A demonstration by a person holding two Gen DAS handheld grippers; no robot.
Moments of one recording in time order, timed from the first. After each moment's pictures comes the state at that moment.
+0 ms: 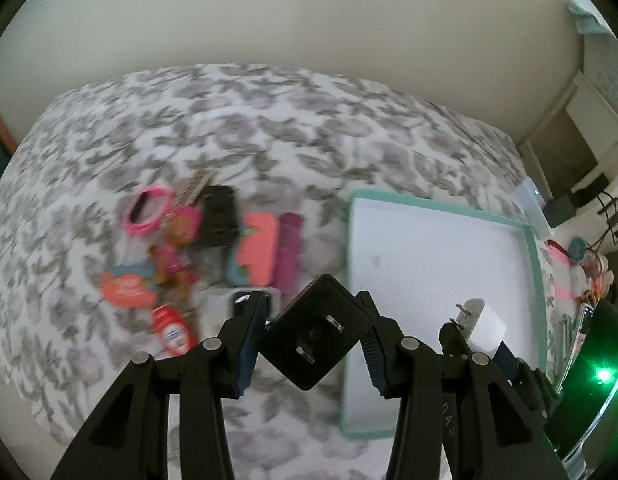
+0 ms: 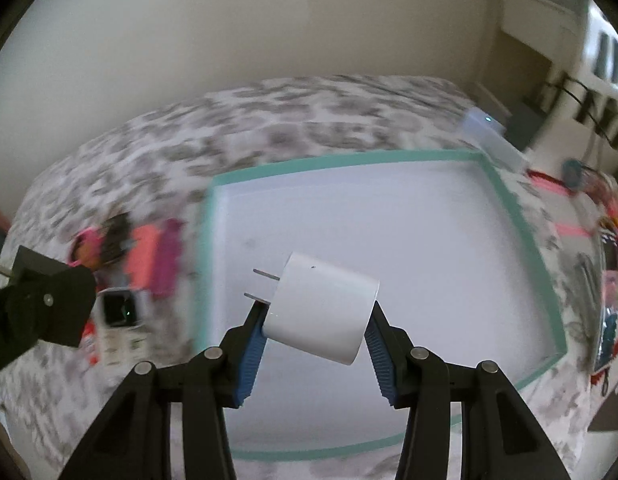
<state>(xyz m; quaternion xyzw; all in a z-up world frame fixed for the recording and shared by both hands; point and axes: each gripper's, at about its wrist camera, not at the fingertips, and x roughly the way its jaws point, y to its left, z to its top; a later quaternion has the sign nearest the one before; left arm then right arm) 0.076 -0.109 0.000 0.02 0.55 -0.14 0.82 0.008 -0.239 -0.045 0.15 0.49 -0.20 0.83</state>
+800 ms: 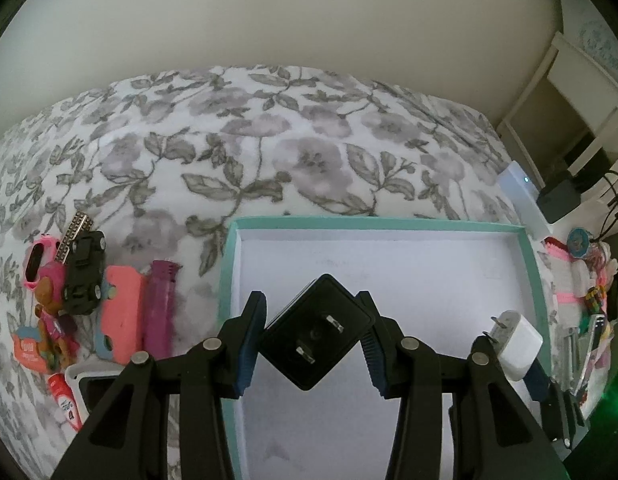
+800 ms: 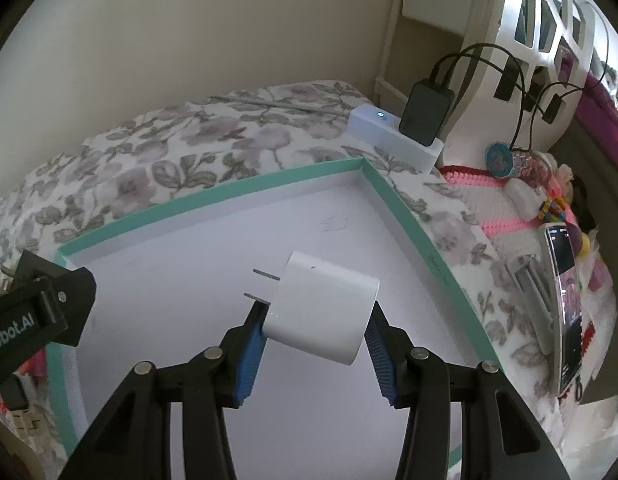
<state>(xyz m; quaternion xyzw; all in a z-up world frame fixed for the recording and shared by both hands) 0.107 -0.202 -0.053 0.04 0.53 -0.19 0.82 0.008 -0.319 -0.071 0.13 0.46 -0.33 0.81</state>
